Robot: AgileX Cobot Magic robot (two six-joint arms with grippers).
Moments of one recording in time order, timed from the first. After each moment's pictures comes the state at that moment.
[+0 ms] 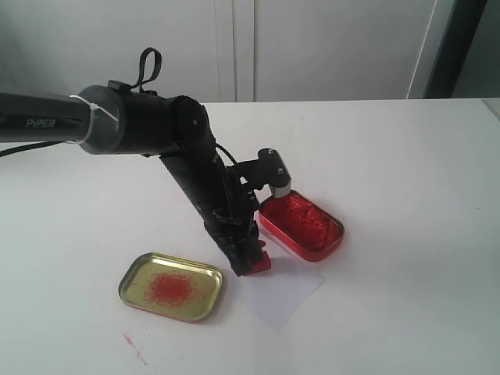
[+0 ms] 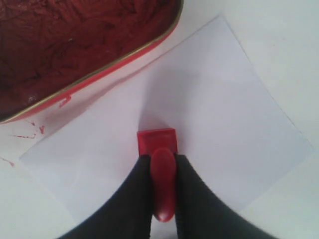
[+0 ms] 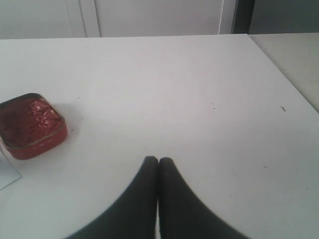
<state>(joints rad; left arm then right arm) -0.67 2.08 -1.47 -0.46 0.83 1.00 0.00 0.00 -0.01 0.02 0.36 0.04</state>
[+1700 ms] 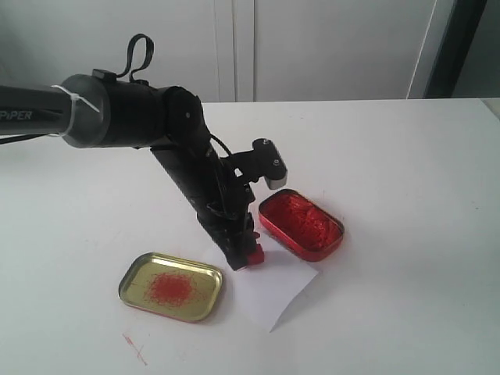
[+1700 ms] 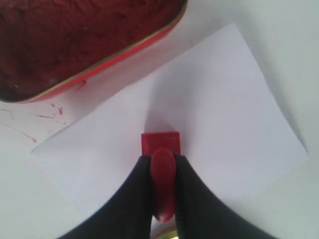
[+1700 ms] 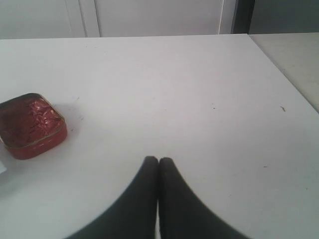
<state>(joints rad) -0.68 2.00 -1.44 -0.41 0.81 0.94 0.00 0.00 -0.01 0.02 0.36 0.04</state>
